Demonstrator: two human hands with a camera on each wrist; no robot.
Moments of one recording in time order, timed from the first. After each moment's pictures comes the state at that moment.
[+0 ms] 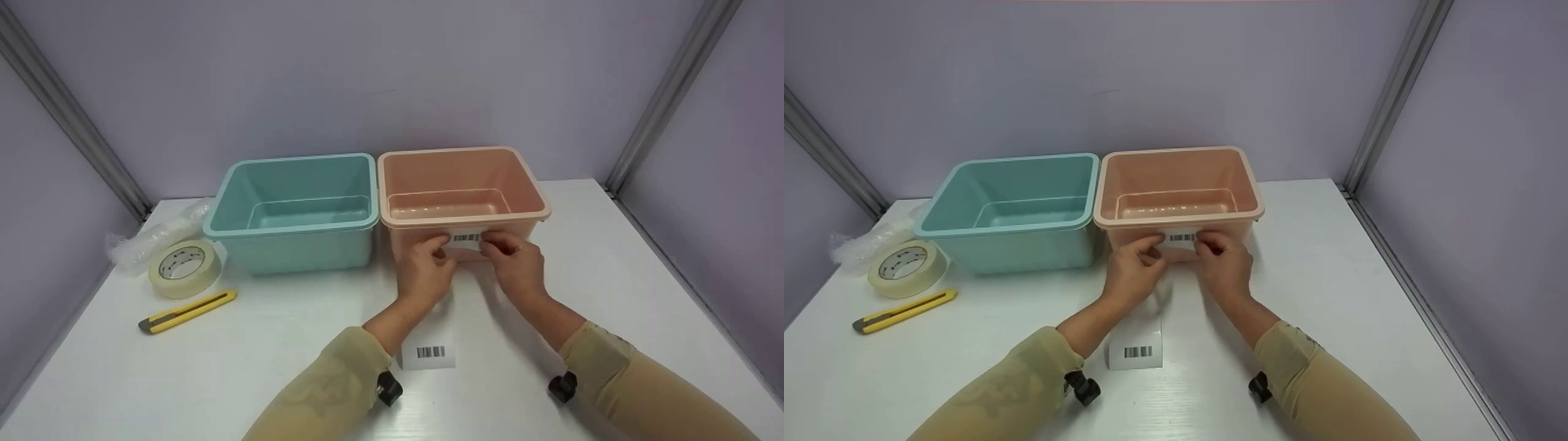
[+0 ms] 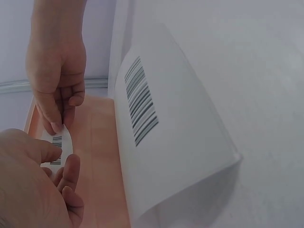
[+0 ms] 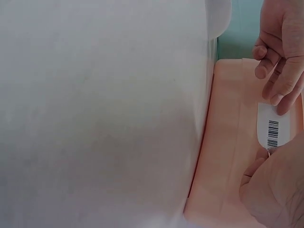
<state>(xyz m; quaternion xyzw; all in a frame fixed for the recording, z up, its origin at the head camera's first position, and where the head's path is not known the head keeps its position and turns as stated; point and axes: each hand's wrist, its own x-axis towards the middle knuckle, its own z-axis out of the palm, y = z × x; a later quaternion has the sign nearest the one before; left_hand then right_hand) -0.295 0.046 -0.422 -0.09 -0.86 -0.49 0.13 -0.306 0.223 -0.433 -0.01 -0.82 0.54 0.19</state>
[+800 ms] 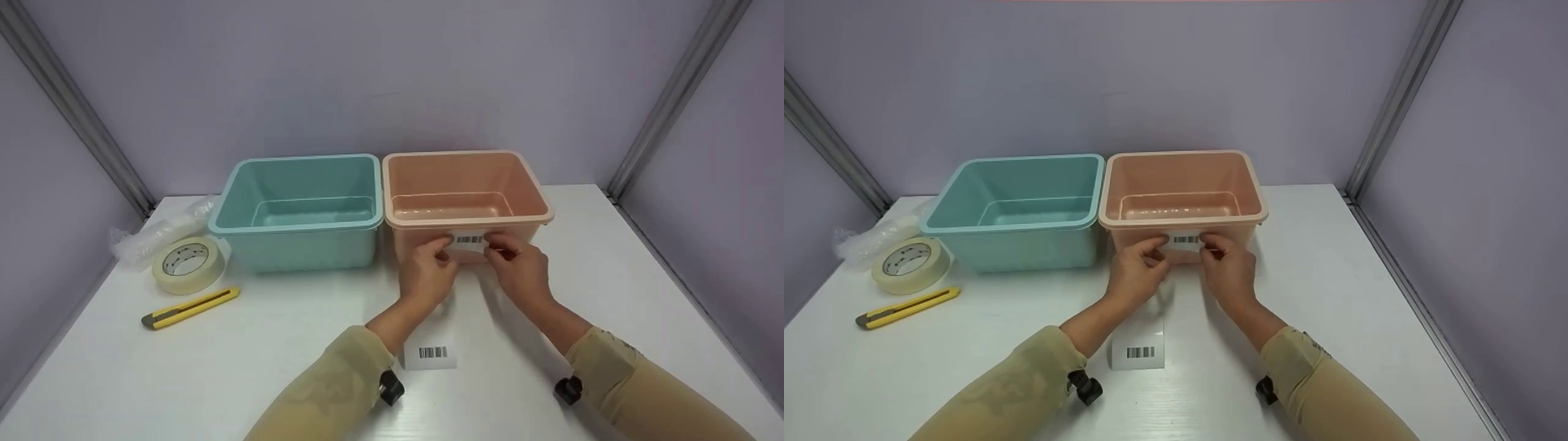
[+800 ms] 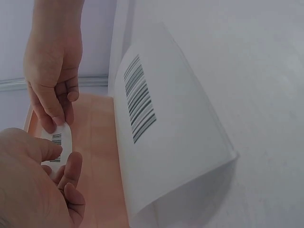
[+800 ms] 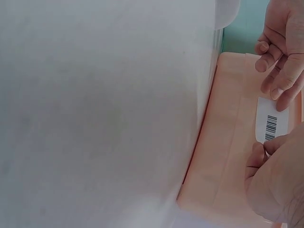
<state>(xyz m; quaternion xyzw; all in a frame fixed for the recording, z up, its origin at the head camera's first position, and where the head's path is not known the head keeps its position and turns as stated) -0.297 0.046 -0.426 -0.09 -0.85 -0.50 0.13 -0.301 0.230 -0.429 0.04 -0.87 0.44 0.21</state>
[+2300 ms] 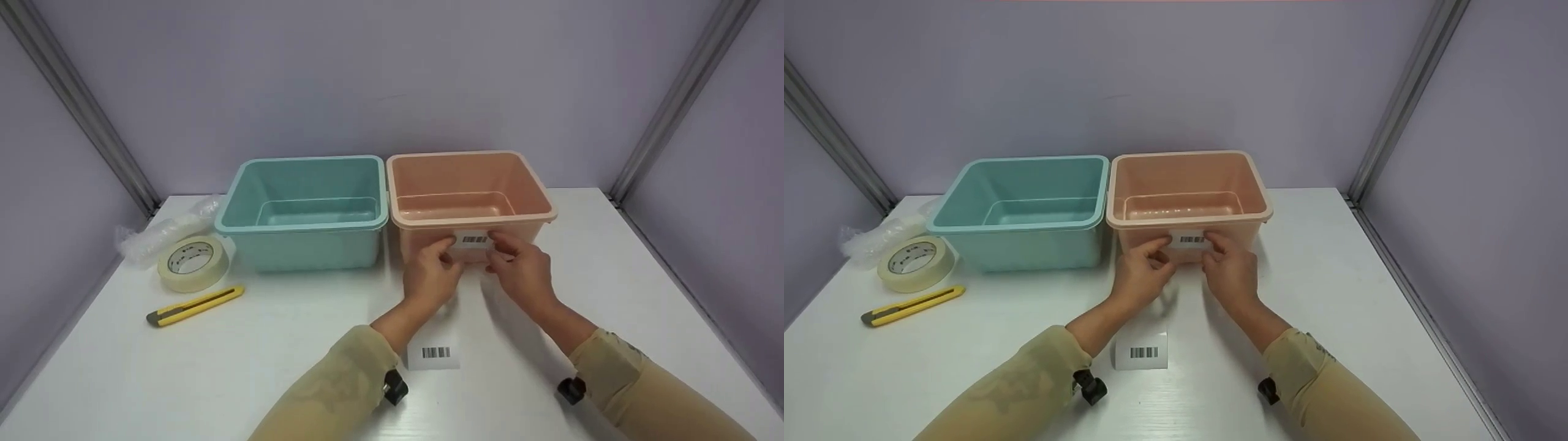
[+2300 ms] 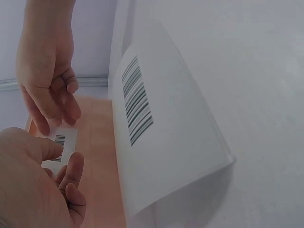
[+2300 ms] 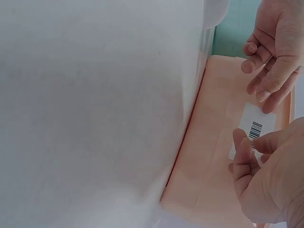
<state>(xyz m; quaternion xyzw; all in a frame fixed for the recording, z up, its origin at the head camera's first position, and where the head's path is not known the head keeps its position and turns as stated) -0.296 0.045 -0.426 -0.09 -0.86 -0.48 0.13 -0.295 0.226 -0.420 0.05 -0.87 0.47 0.16</state>
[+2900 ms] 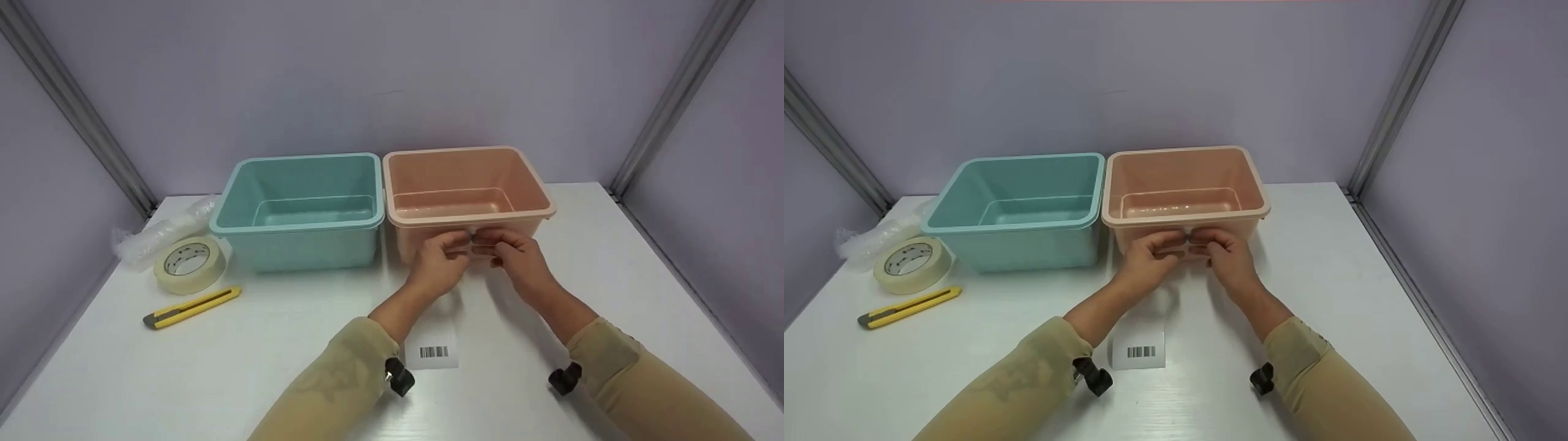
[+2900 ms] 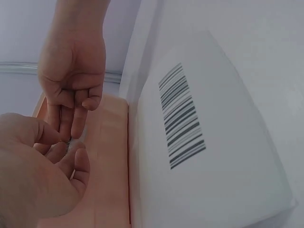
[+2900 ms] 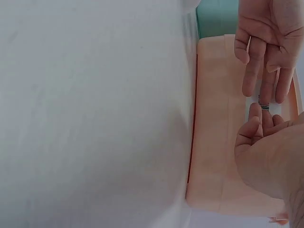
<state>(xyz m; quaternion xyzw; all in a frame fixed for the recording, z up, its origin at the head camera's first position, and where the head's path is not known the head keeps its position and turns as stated) -0.308 0.049 -0.419 -0.15 -0.77 -0.62 0.01 -0.318 0.240 -0.430 0.08 -0.74 0.67 0.02</state>
